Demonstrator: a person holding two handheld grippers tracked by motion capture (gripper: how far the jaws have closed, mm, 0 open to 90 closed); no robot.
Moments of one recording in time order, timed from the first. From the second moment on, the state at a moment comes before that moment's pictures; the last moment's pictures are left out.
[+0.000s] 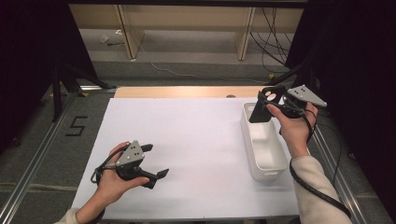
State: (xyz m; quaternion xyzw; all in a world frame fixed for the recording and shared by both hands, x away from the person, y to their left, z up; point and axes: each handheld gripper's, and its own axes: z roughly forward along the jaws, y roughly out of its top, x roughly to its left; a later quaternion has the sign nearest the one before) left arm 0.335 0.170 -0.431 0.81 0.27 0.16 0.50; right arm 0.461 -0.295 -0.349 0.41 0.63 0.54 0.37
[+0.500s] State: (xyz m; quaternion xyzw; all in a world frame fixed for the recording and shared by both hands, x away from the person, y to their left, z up) left arm 0.335 0.171 -0.431 0.81 0.27 0.16 0.50; right arm 0.471 -0.288 -0.351 0.41 0.64 0.53 0.38
